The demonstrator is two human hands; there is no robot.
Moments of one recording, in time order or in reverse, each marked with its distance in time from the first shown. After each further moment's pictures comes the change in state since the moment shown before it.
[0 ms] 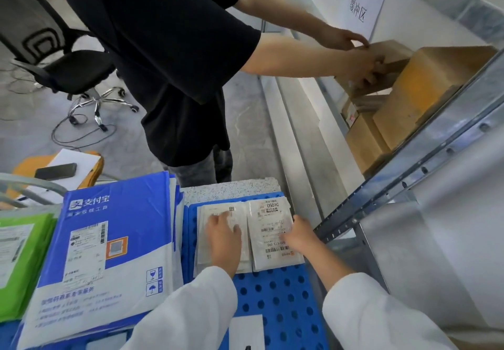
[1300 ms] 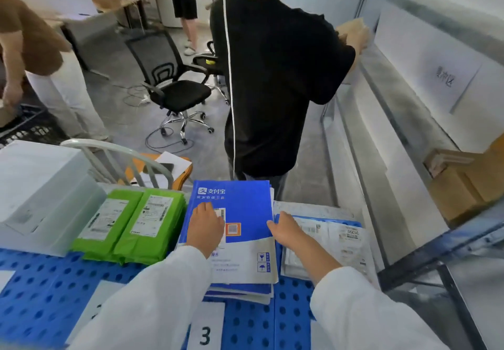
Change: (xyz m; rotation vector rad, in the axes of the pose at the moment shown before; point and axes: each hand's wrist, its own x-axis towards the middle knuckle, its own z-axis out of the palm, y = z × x) left_hand 0.009 -0.149 -0.244 0.245 0.263 0.052; right_hand -0.146 -0.233 0.113 -0.011 -0.115 -0.294
